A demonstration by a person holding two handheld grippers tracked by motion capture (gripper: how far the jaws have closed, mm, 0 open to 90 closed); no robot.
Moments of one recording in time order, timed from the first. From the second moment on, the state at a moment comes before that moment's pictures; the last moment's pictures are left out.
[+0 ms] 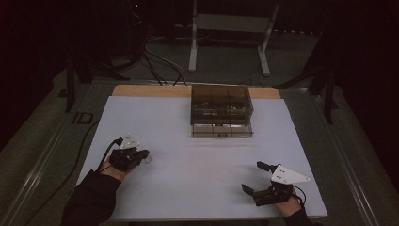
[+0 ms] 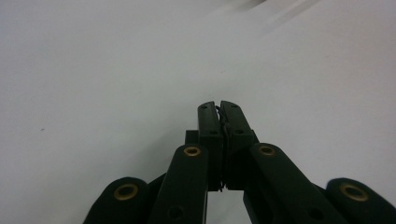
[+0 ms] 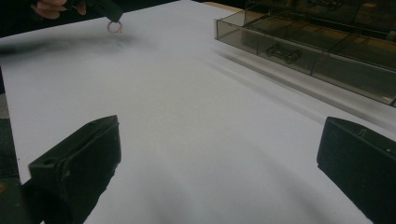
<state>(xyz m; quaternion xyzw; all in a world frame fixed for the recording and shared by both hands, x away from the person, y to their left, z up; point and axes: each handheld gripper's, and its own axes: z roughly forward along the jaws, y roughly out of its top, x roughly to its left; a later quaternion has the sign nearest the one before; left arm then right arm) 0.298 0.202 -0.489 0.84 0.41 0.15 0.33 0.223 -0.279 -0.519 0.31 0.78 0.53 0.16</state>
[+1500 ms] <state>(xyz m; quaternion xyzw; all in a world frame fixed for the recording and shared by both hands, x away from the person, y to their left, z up) 0.322 0.159 -0.466 0.85 0.35 0.12 0.36 0.221 -0.279 -0.519 0.30 0.78 0.53 0.16</state>
